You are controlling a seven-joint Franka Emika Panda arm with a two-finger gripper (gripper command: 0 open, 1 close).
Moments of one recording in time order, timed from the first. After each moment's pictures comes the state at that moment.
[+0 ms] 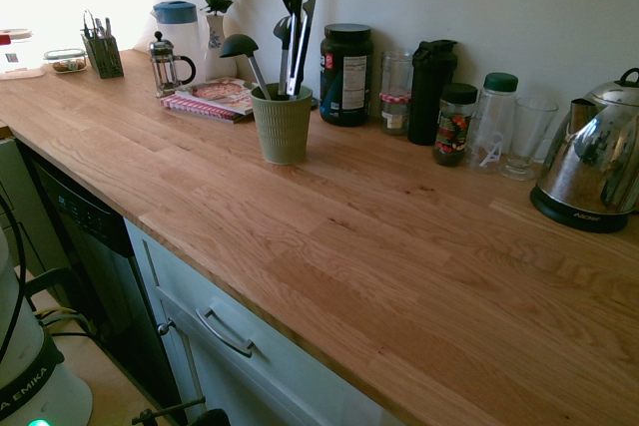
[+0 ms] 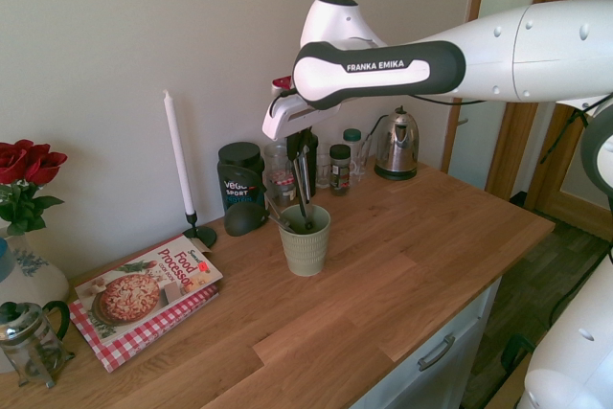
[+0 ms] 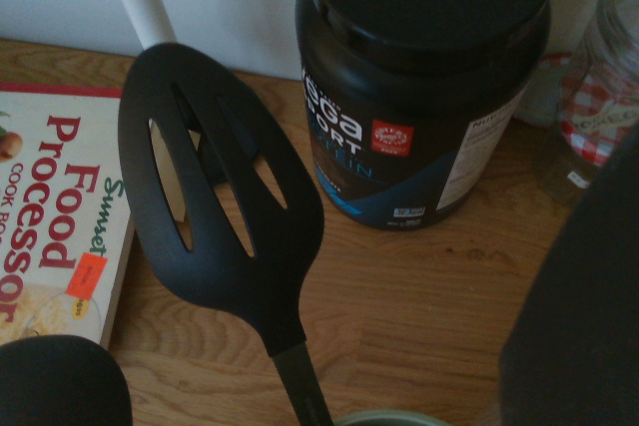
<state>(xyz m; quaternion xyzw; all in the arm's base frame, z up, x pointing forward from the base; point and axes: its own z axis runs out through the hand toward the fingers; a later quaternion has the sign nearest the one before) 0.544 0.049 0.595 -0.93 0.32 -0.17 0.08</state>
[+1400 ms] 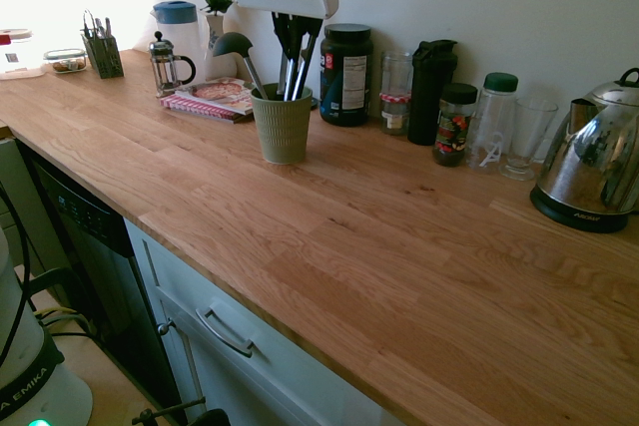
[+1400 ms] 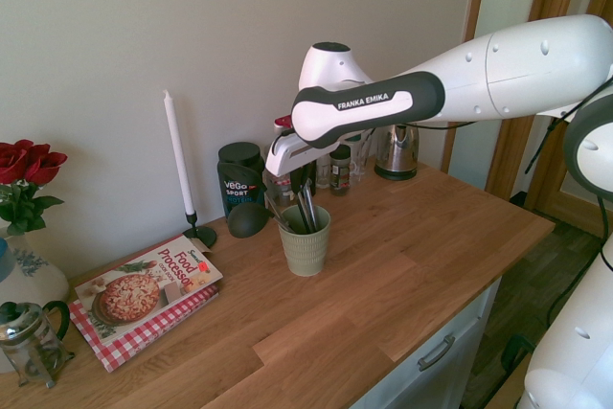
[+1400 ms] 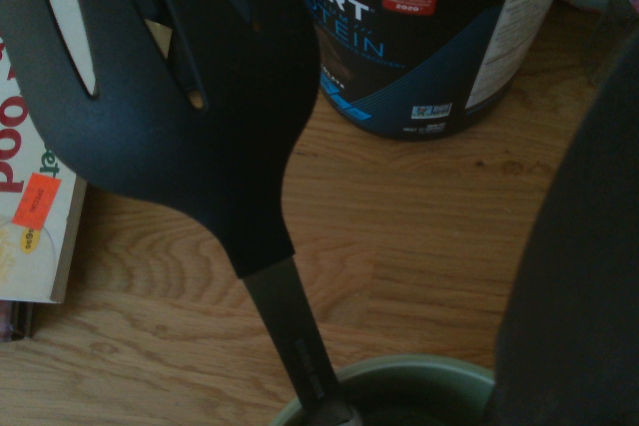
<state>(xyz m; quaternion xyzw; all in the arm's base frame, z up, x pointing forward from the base) 0.550 0.048 0.520 -0.93 0.32 -0.13 0.08</state>
